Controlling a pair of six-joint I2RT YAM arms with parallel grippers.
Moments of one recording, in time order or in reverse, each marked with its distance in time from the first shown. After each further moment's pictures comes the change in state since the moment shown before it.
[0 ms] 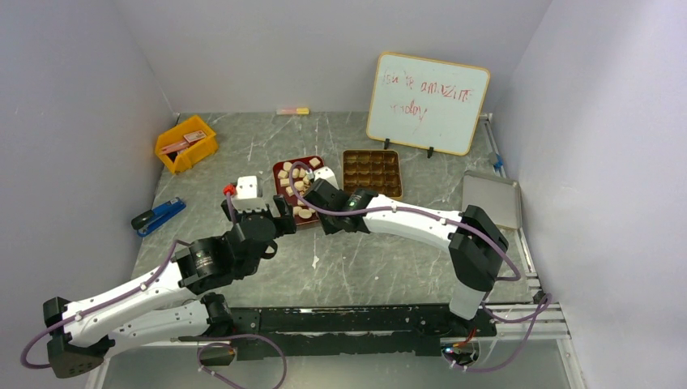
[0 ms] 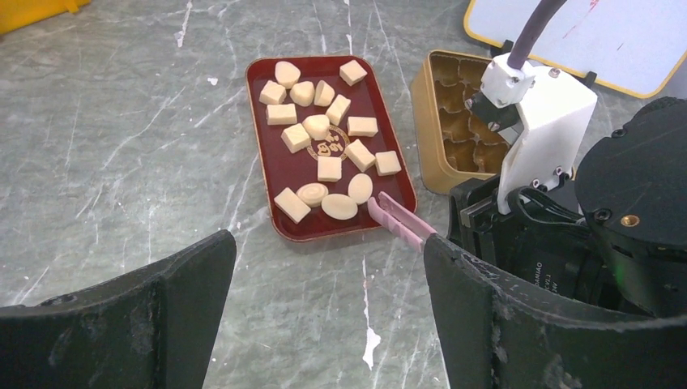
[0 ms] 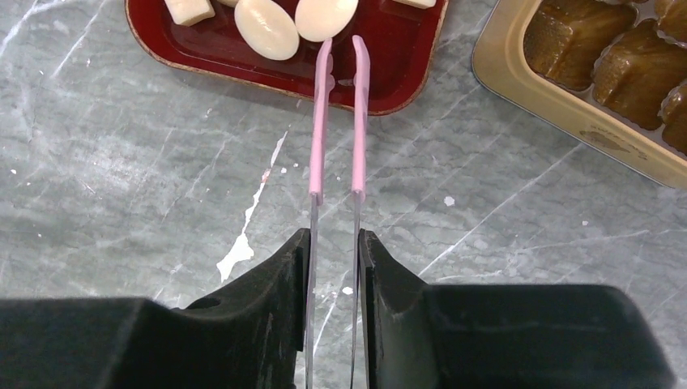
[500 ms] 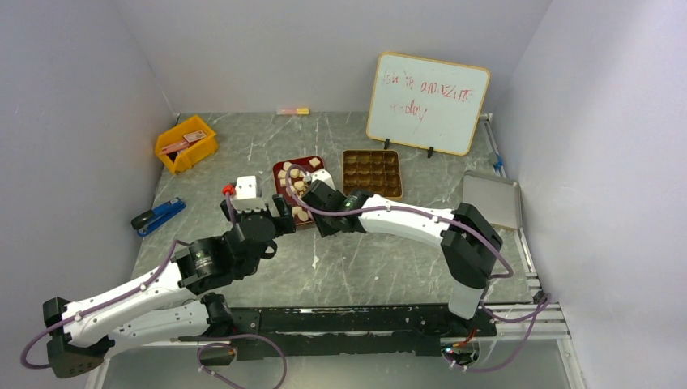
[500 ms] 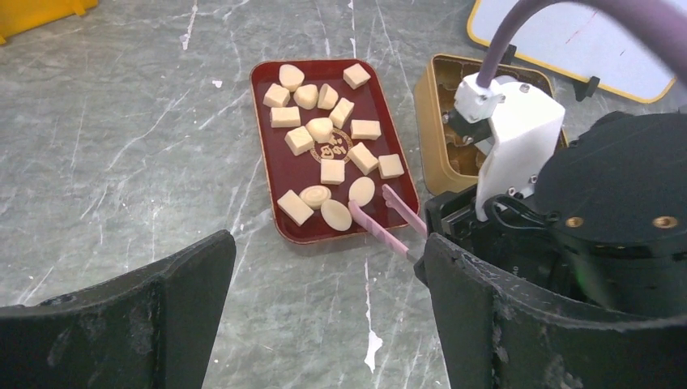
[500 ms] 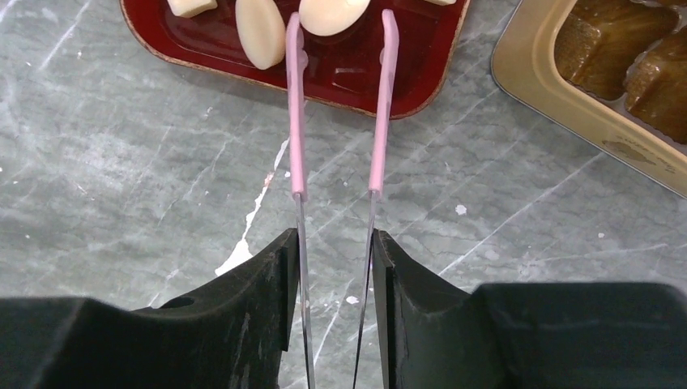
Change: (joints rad) left arm 0.000 -0.002 0.000 -0.001 -0.012 0.000; right arm 0.000 0.029 0.003 0.016 -0.022 -0.015
